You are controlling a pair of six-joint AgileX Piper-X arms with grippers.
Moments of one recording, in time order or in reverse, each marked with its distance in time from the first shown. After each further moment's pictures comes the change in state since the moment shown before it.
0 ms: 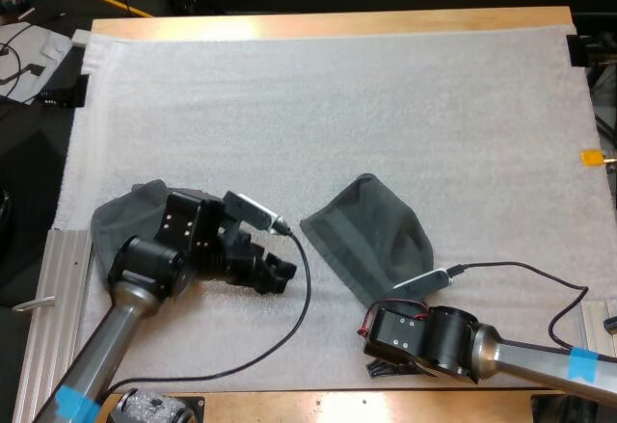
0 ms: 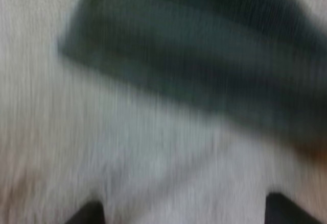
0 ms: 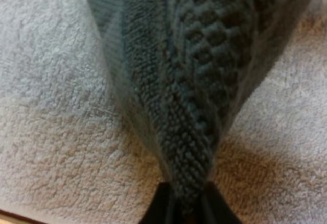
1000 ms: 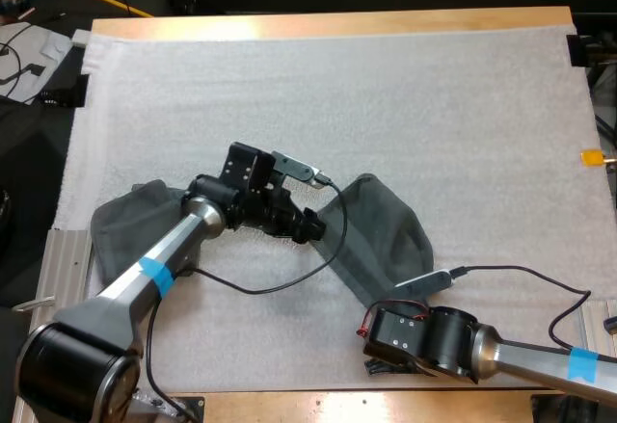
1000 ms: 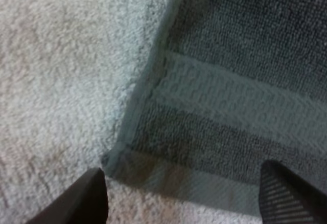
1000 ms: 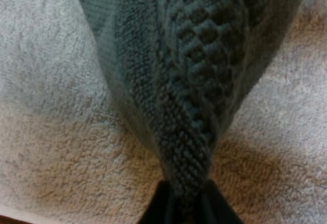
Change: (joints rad) left arm -0.042 0.526 -0.164 -0.316 -0.043 -0.030; right arm 0.000 0.000 0.000 -0.009 0.004 0.056
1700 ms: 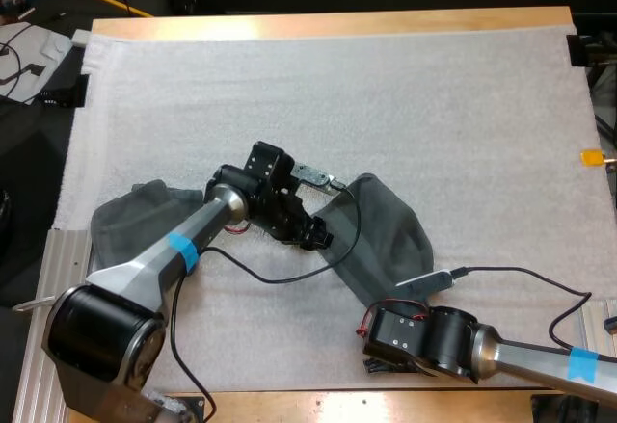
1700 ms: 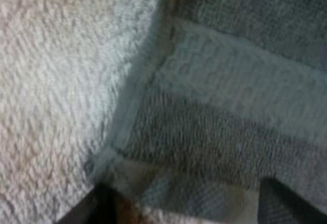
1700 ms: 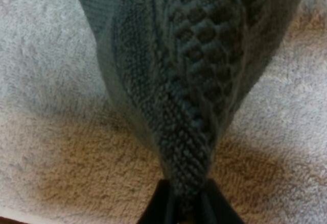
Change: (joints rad) left arm -0.041 0.153 -0.083 0.097 -0.027 -0.001; right arm 0.000 0.000 0.000 -0.005 0.000 0.017
